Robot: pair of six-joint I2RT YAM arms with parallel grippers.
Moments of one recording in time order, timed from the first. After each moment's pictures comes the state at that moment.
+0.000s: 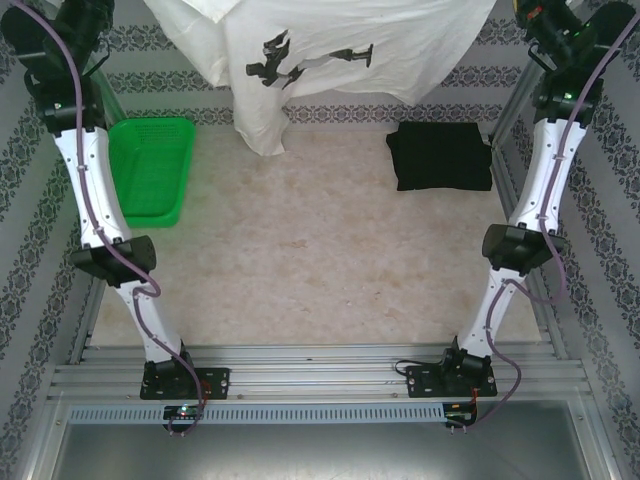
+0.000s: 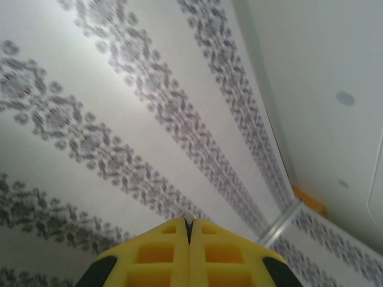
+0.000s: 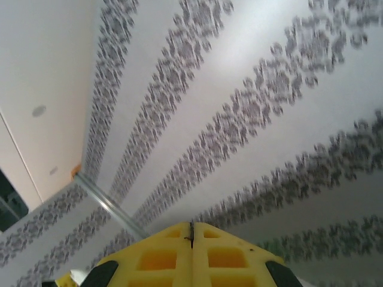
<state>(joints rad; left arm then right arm) 0.30 2.05 2.73 -0.09 0.62 -1.18 -0.32 2.22 2.82 -0.12 -0.85 1.24</state>
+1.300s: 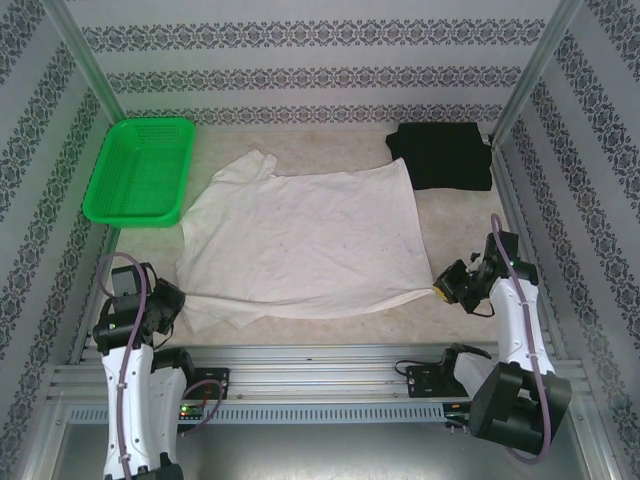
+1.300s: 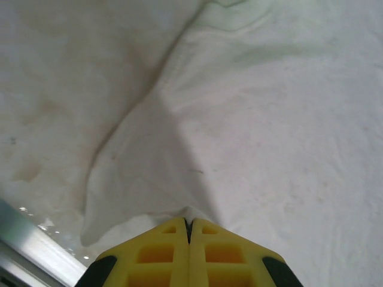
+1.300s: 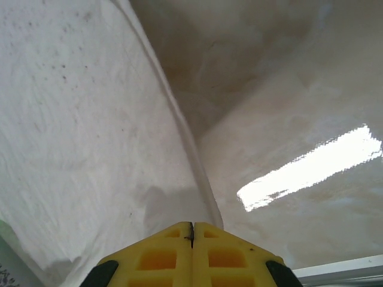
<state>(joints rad) 0.28 0.55 0.63 -1.11 0.15 -0.85 -0.31 1.02 0.68 -1.01 -0.48 0.59</state>
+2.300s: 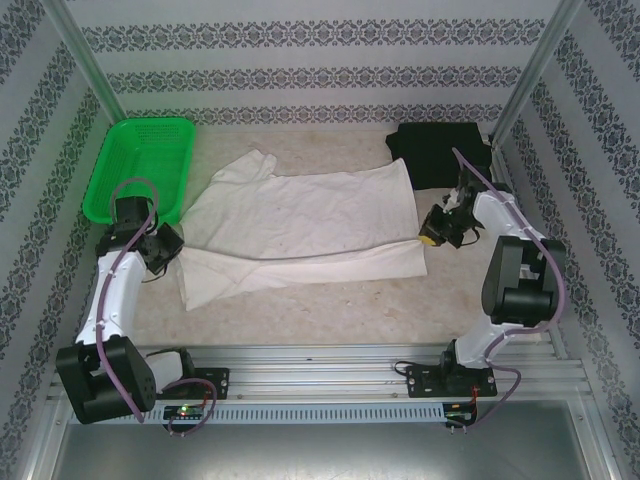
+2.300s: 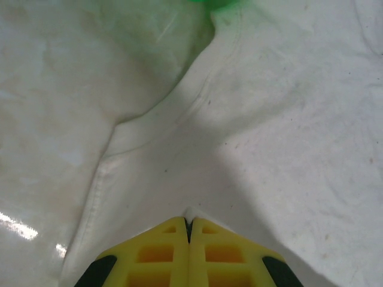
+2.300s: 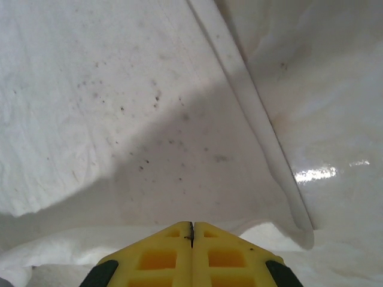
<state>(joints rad) 0.26 1.17 0.91 -0.78 0.13 -0.60 -0.14 1.71 1.22 -0.94 -0.46 0.41</state>
